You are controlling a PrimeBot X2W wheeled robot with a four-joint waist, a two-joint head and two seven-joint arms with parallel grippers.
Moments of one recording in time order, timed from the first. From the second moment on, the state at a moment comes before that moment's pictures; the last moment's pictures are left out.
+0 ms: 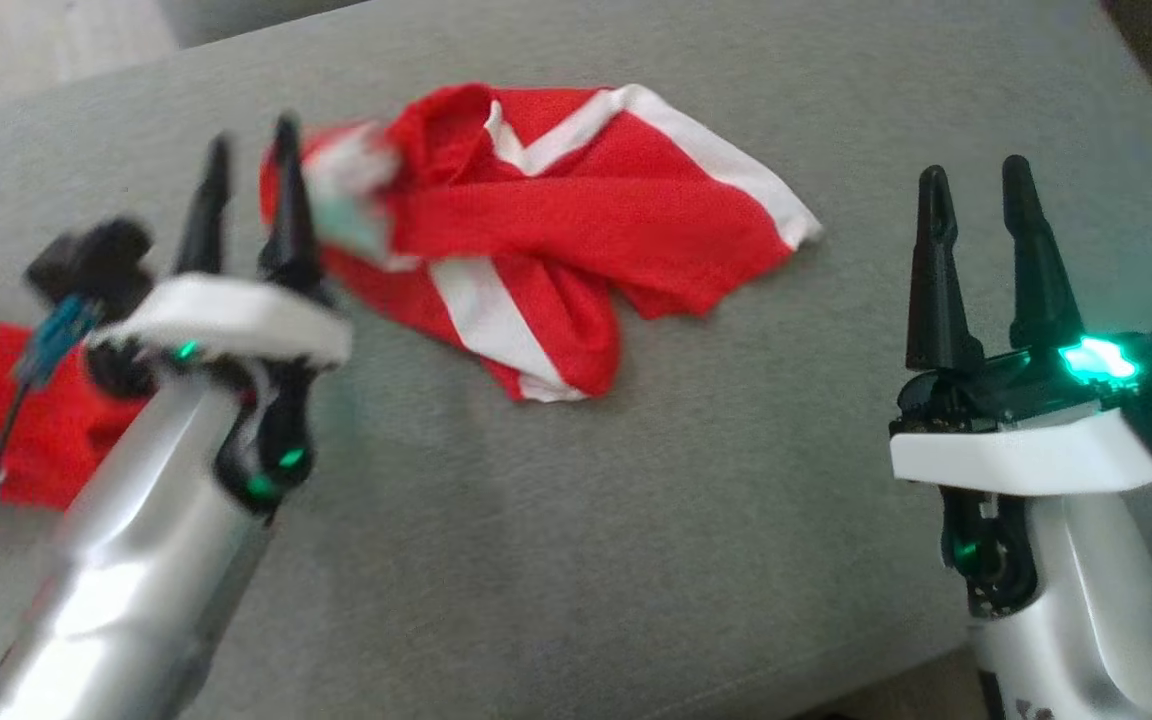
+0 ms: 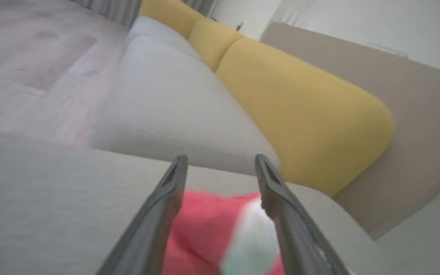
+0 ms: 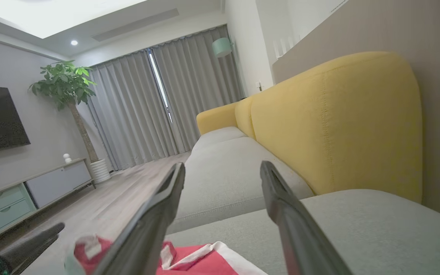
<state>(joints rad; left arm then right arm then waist) -0.69 0.30 -0.63 0.41 -1.07 0.13 -0.25 -0.24 -0.05 0.15 -0.02 0.38 0.13 -0.26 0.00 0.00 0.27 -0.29</state>
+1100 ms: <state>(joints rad) -0.12 0.09 -0.20 0.15 -0.34 -0.05 -0.25 -0.18 -0.05 -0.05 0.24 0.18 0.13 -0.26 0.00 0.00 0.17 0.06</state>
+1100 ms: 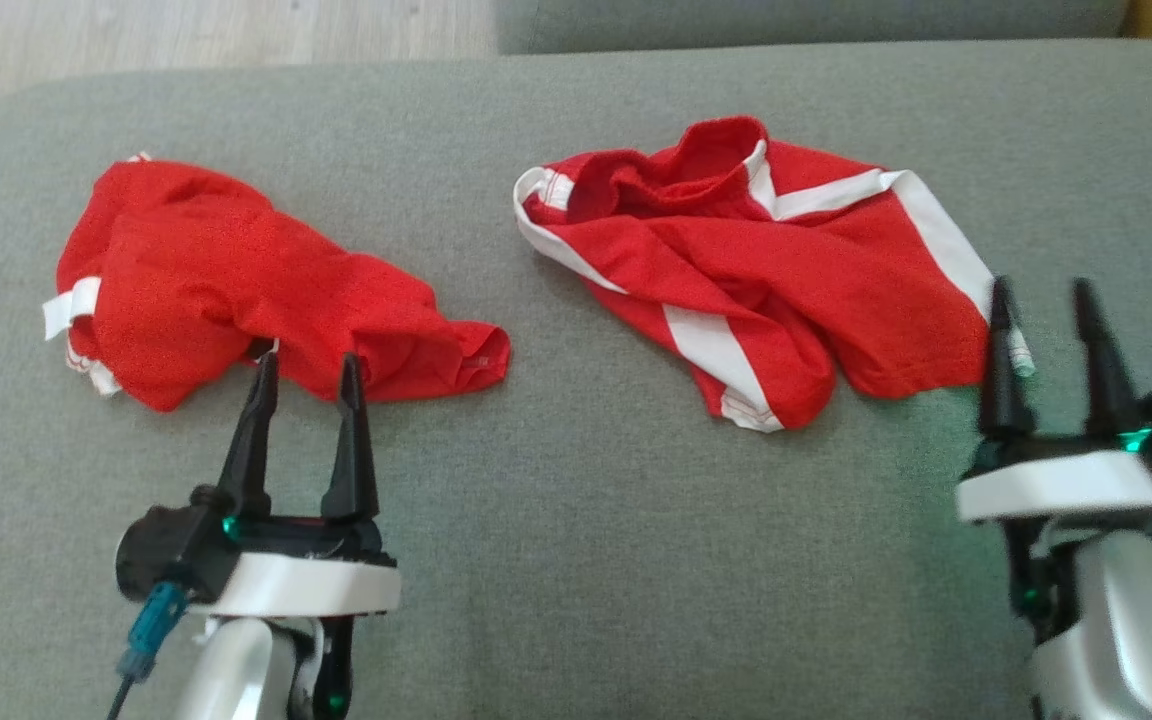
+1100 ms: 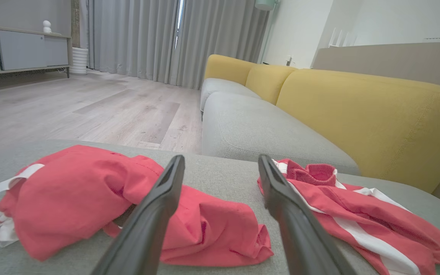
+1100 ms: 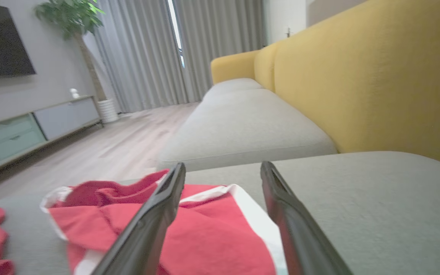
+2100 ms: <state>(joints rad) -0.19 0.05 -0.20 0.19 -0.32 -0.10 -0.25 -0.57 -0.05 -0.50 0.72 -0.28 0.13 -0.24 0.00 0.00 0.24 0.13</state>
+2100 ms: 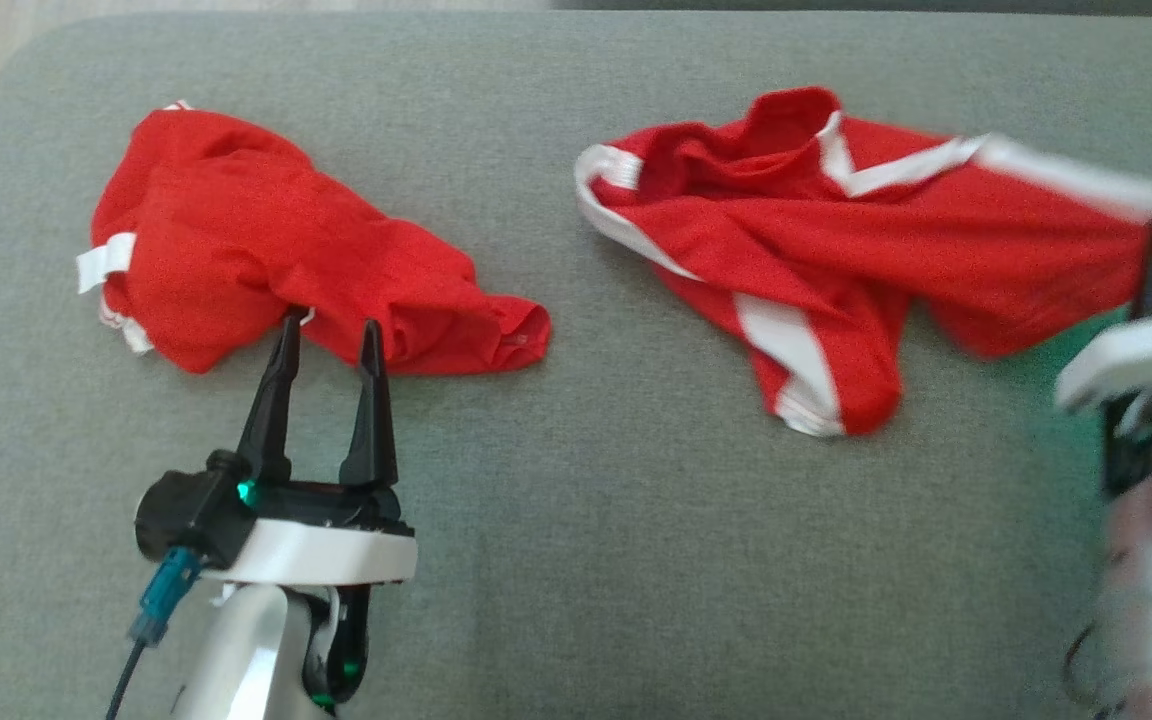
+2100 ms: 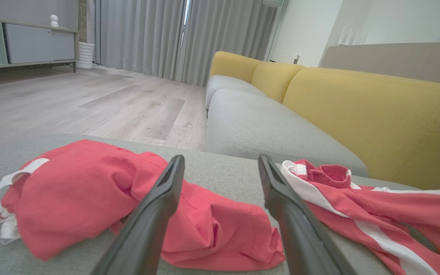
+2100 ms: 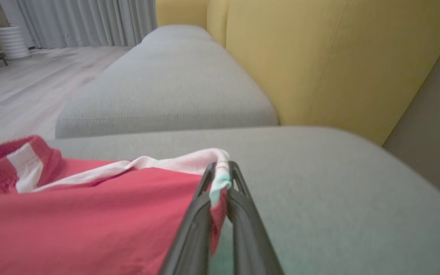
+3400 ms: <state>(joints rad) -0.12 0.05 -0.20 0.14 -0.36 -0.08 -0.25 -0.21 -0.05 -0.03 0.37 0.12 0.13 -0.25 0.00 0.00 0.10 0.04</state>
